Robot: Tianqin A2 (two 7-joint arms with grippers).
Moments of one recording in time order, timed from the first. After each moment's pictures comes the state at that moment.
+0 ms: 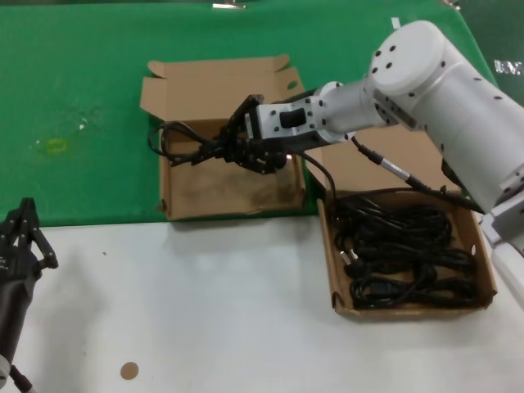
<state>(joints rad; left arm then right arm) 0.00 -0.30 1.60 -1.60 -1.80 0.00 0.00 1.28 0.10 -2.16 0.40 1.33 -0.86 -0.54</state>
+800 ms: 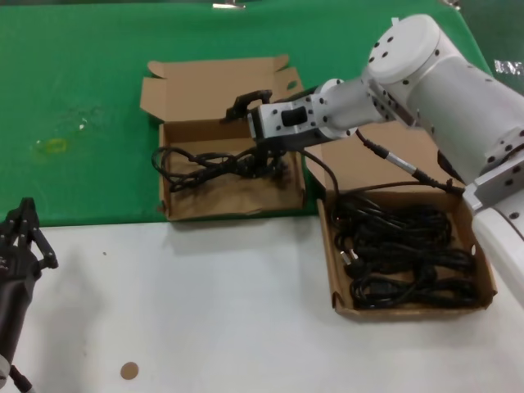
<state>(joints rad) 0.00 -0.30 1.60 -1.60 -1.80 0.00 0.00 1.38 0.02 -2.12 0.14 1.35 -0.81 -0.71</state>
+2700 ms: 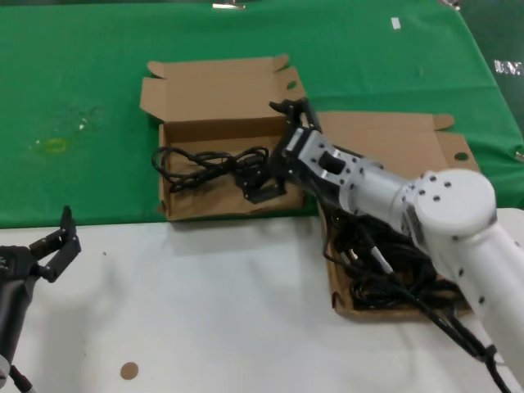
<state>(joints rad) 0.00 -0.30 1.60 -1.60 -1.80 0.00 0.00 0.74 0.19 -1.90 0.93 1.54 -0.49 -0.29</state>
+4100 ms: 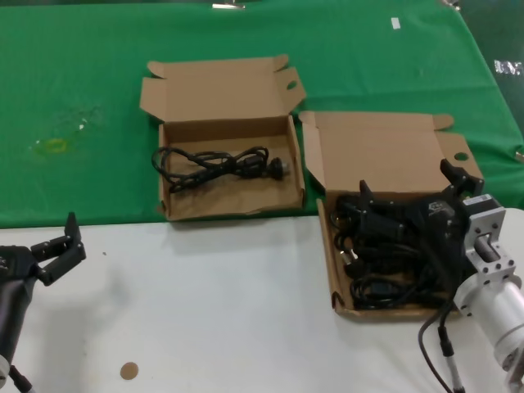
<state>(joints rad) 0.00 -0.30 1.60 -1.60 -1.80 0.00 0.00 0.05 0.29 -1.62 1.56 1.78 -0.03 -0.02</state>
